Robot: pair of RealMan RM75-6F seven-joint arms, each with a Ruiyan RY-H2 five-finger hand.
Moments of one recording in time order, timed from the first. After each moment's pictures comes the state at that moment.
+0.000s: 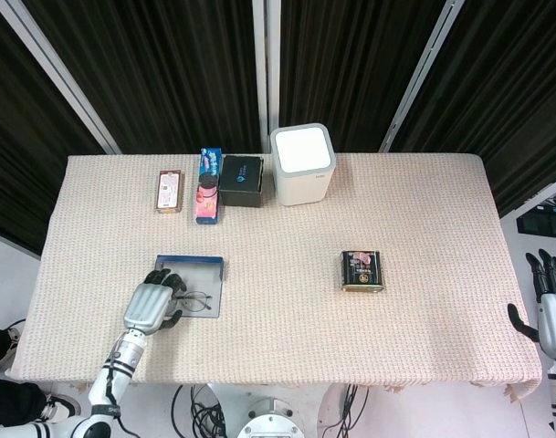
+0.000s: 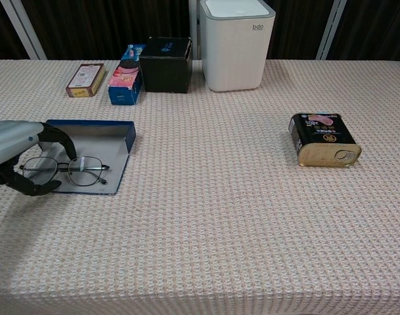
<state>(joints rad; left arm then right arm) -0.44 -1.56 -0.04 -1.62 1.16 1.17 0.49 0.04 -1.13 0.12 -1.57 -1.37 1.48 -0.05</state>
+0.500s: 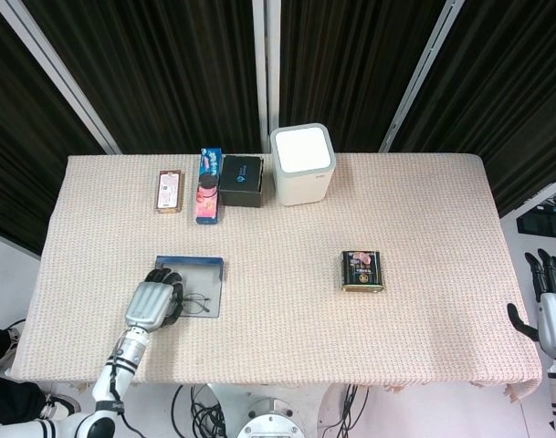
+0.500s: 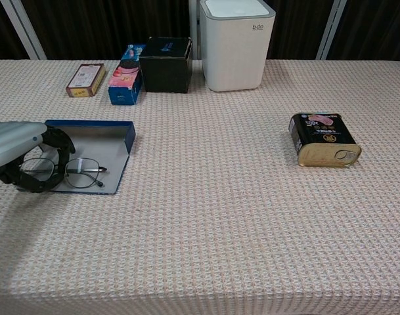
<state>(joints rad) -0.44 -1.58 -0.05 -1.59 1.14 1.16 0.49 0.05 -1.13 0.12 -1.57 -1.37 1.47 -0.05</state>
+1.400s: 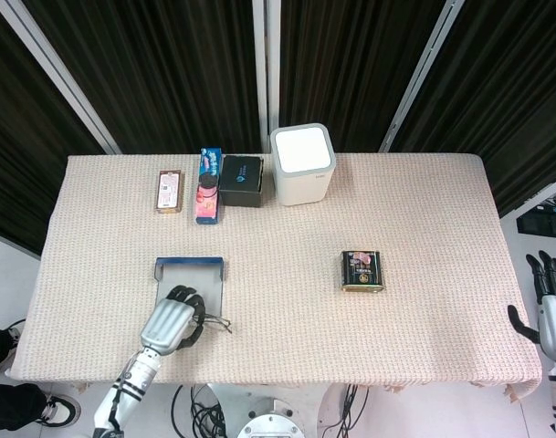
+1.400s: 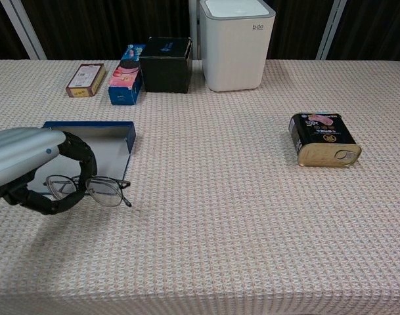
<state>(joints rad) -0.42 -1.55 0.04 -1.80 1.31 1.20 0.54 0.03 -1.13 0.11 -1.56 -1.38 1.49 -0.02</state>
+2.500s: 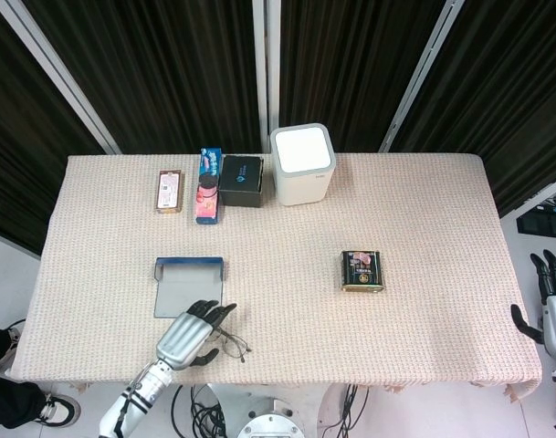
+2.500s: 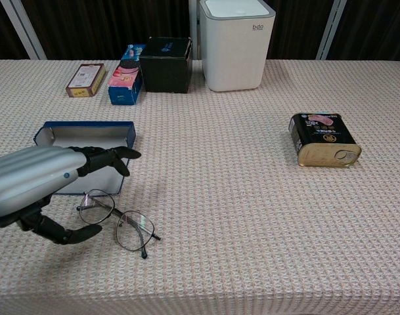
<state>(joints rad) -0.42 -1.55 0.08 -1.80 1.42 1.16 0.49 0.03 -1.13 0.12 -1.54 -1.40 1.51 0.00</state>
